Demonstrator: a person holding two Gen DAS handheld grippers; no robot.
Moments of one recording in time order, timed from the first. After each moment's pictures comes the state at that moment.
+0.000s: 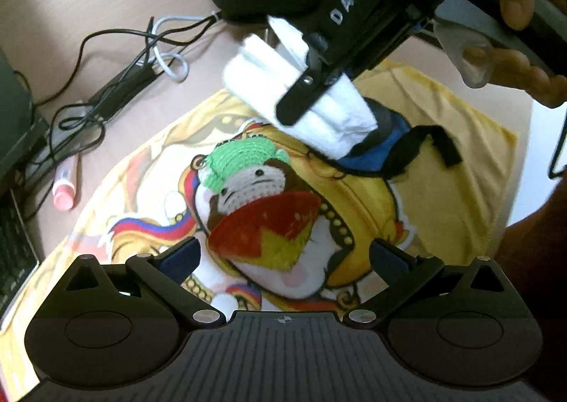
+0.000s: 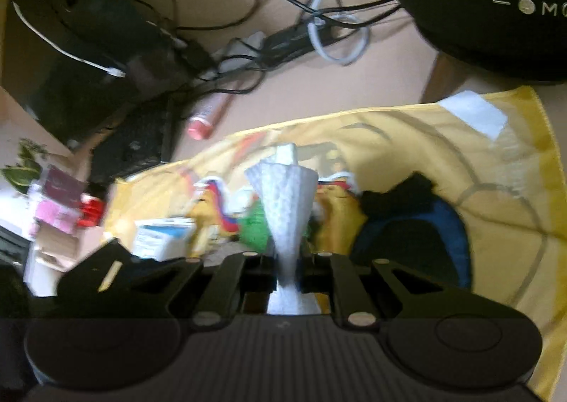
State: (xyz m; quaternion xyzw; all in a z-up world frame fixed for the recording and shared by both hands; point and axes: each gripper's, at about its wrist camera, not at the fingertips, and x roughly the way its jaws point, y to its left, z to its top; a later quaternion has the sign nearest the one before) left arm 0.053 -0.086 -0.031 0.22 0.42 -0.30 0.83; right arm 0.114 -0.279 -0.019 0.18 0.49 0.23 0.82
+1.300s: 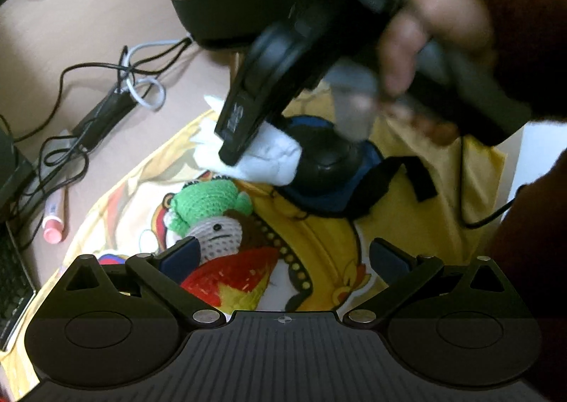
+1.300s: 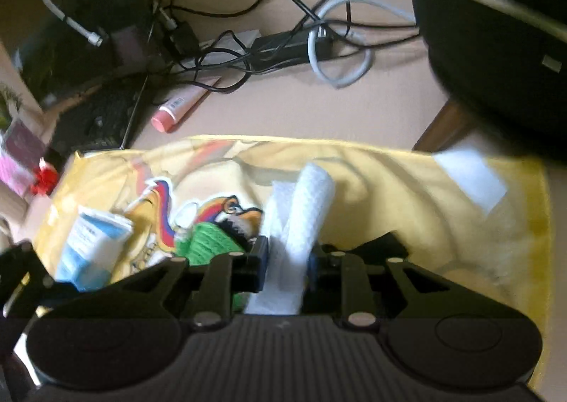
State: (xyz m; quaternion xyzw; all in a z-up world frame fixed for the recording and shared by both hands) left arm 0.052 -0.146 -0.022 0.25 0.41 -0.30 0.83; right arm 0.149 -0.277 -0.052 0.05 0.47 0.22 0.86
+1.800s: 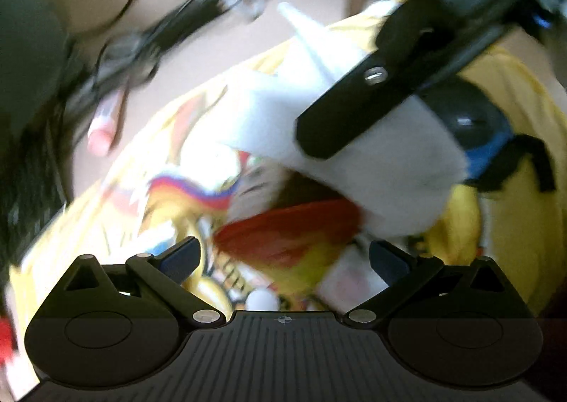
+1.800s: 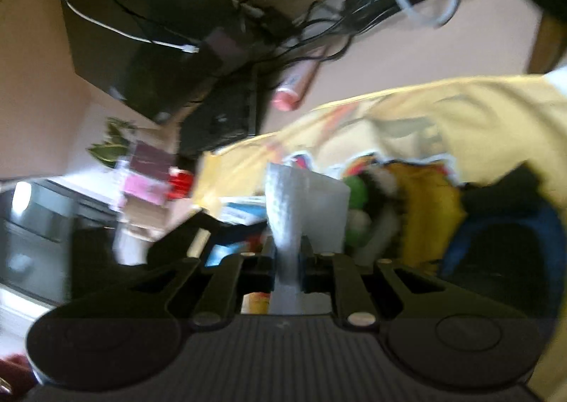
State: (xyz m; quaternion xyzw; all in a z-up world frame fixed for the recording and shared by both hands) left arm 0.105 -0.107 -0.056 0.21 0.51 -0.13 0.82; right arm 0.149 -0.277 -0.055 0.24 0.51 0.39 0.73
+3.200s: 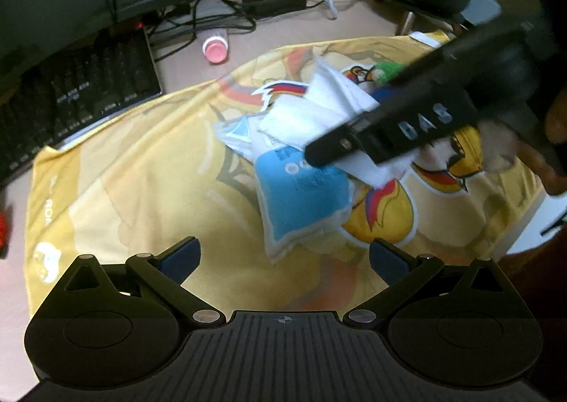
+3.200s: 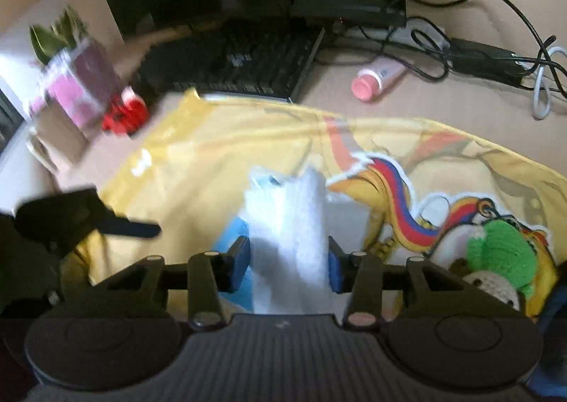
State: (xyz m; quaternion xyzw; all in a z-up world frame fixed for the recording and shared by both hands) left arm 0.022 0.070 -0.037 0.09 0.48 -0.18 0.85; right arm 0.086 -0.076 -0.038 -0.03 0.47 0.30 0.83
